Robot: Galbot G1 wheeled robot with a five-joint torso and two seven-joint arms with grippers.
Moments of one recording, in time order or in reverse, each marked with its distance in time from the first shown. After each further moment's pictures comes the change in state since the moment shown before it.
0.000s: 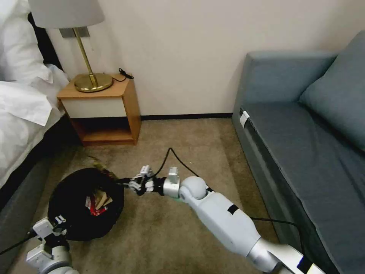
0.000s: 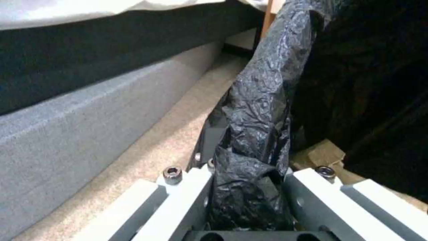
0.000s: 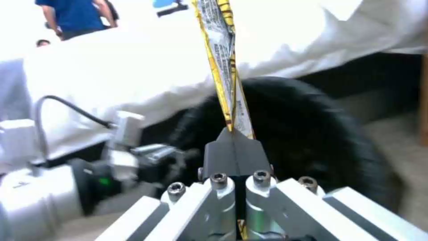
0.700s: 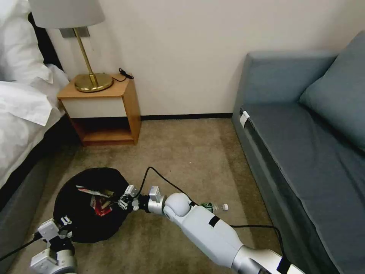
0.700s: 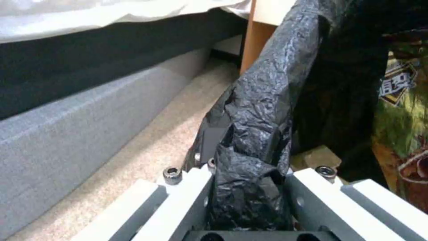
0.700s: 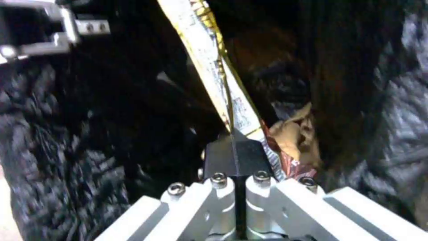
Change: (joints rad) left arm 0.053 -0.034 0.034 -0.074 0.040 -0.018 0.001; right arm -0.018 0.093 -0.045 -0.269 -0.242 0.147 0.155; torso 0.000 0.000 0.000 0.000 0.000
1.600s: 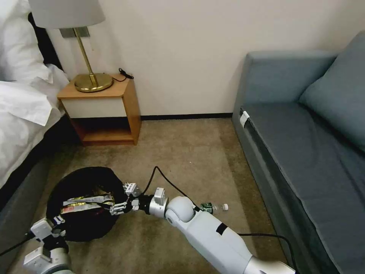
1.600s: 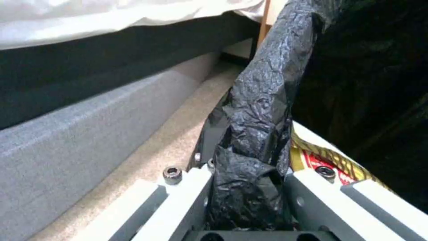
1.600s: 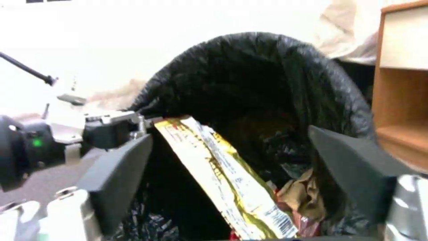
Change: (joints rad) left arm -0.028 0.033 -0.034 0.040 -0.031 -0.002 -0.001; right arm -0.091 -0.077 0.032 0.245 0.080 0.044 0.018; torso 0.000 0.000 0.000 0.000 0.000
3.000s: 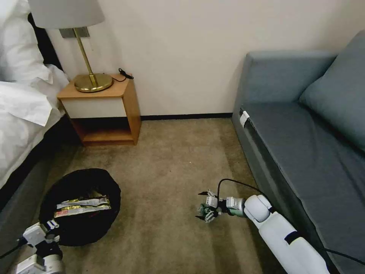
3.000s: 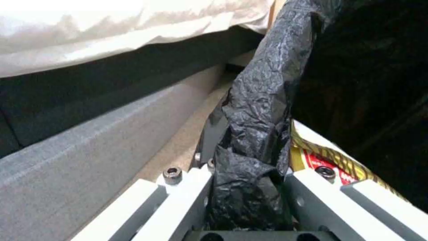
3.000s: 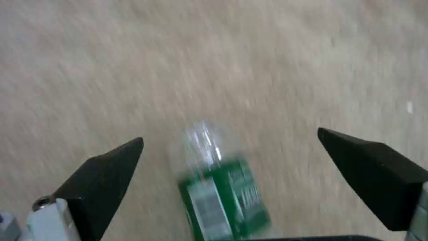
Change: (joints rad) left arm 0.047 -0.015 -0.027 -0.010 0.032 -0.058 0.019; right arm -0.096 -0.321 0.480 -0.178 -0.711 0.079 -0.276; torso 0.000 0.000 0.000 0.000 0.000
